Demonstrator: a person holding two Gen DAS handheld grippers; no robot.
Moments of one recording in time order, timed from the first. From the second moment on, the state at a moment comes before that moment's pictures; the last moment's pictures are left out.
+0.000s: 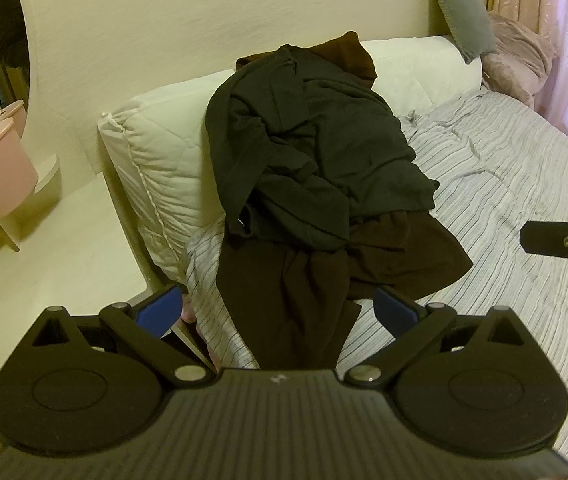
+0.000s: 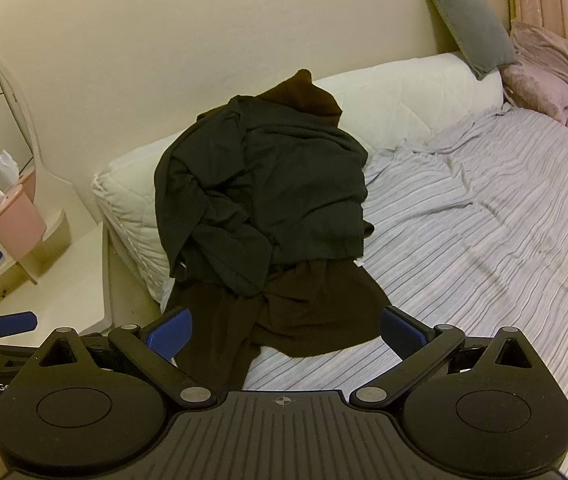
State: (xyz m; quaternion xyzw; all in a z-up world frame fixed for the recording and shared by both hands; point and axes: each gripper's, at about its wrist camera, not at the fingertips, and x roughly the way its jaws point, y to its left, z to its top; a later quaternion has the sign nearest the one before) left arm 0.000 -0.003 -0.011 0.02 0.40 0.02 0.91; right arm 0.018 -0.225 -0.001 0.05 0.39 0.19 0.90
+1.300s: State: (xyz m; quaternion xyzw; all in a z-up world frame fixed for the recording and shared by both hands) left arm 0.062 0.018 -0.025 0.11 0.39 0.06 0.91; right arm 0.058 -0.265 -0.015 -0.01 0.36 0.29 0.89
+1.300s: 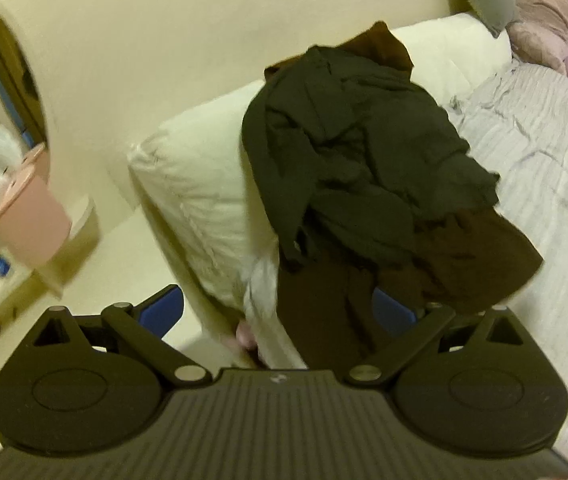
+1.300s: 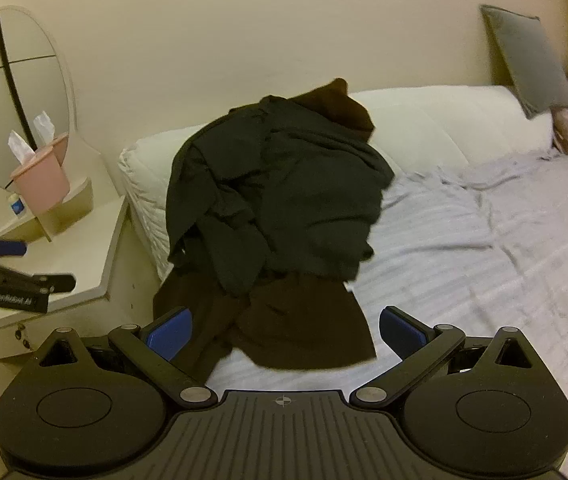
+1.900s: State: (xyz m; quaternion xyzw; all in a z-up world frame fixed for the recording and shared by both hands) left arm 0.296 0.088 -0.113 0.13 0.41 -0.06 0.90; right arm 0.280 -0.098 -0.065 -0.11 0.35 0.34 0.87
